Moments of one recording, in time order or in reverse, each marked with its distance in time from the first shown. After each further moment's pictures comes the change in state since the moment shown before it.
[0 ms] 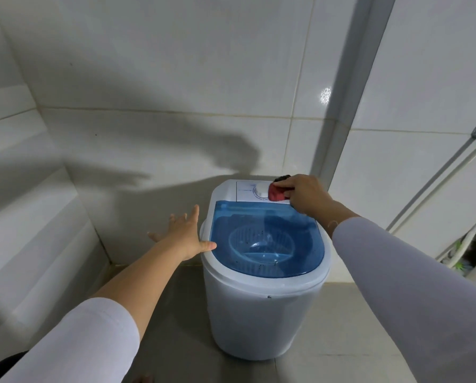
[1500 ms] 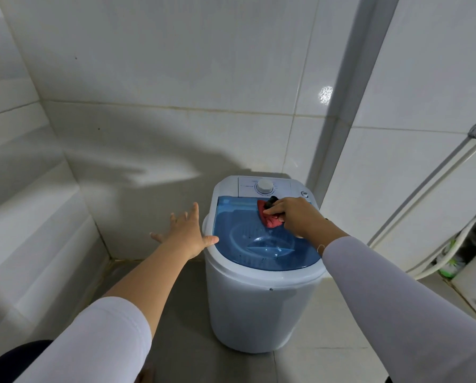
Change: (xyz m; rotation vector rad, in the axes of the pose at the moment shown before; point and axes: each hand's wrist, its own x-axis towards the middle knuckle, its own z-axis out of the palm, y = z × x) left_hand -0.006 -0.002 0.010 -0.081 0.060 -0.027; right_hand -0.026 -0.004 0.040 -0.105 -0.149 -0.134
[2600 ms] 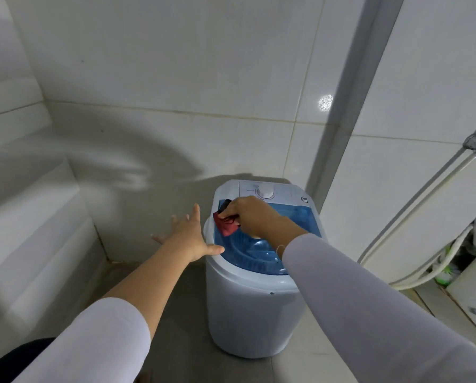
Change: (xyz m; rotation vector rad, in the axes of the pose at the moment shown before) left_hand -0.006 0.000 -0.007 0.009 -0.042 0.021; right_hand 0.016 -0.088 -0.014 -0.075 -0.085 -0.233
